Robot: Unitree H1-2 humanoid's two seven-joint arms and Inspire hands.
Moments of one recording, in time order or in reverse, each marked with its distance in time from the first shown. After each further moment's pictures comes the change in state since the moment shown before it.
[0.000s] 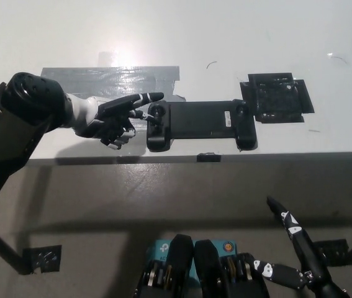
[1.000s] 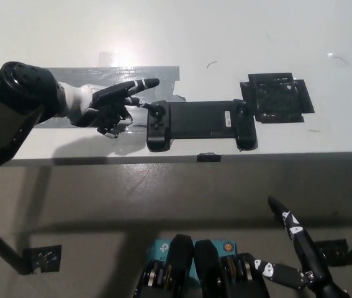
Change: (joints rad) left_arm -0.037 0.045 -0.061 -0.021 -0.118 -0.001 0.054; right_arm 0.002 0.000 0.000 0.000 0.019 0.000 0.000
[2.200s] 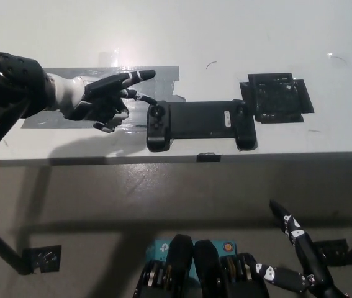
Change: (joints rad) left_arm -0.045 0.107 -0.171 -0.108 -0.238 0.000 0.096; right_arm 0.014 -0.001 -0.003 0.000 0.005 -0.001 0.001
